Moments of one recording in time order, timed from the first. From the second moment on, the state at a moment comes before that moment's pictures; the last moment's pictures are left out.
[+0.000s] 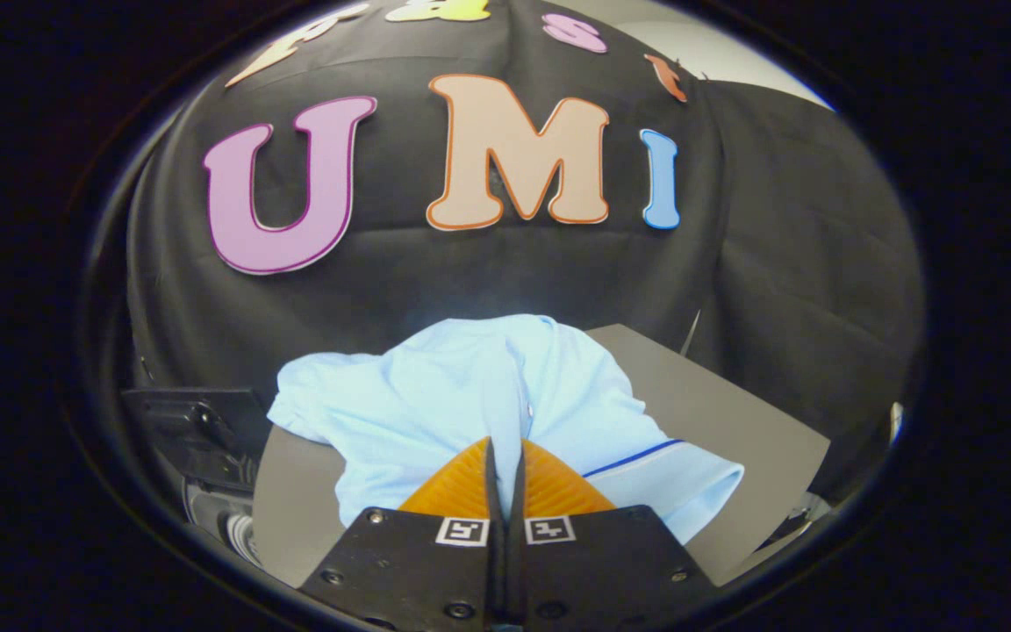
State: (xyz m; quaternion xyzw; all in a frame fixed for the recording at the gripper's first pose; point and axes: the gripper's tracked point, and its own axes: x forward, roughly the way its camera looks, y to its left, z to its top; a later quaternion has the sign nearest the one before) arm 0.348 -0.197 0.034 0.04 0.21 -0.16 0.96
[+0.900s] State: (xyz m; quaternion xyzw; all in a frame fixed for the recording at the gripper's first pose) arm 0.321 -0.115 0.105 -0.05 0.18 -0.19 0.96
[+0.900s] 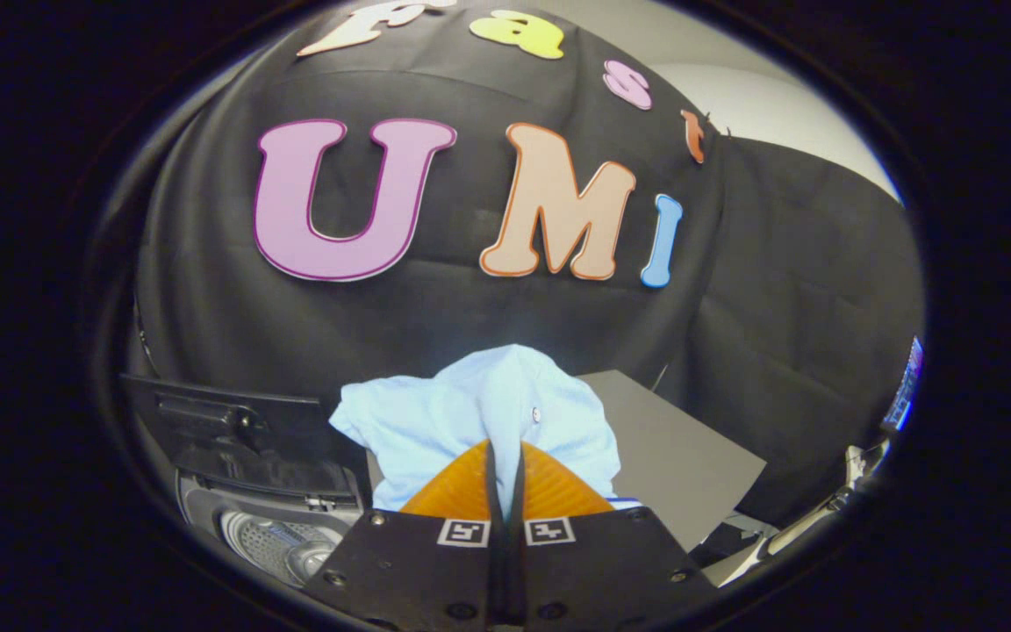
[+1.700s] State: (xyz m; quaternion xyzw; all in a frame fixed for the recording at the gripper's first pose) arm 0.341 0.074 0.142 -0.05 0.15 -0.07 0.99
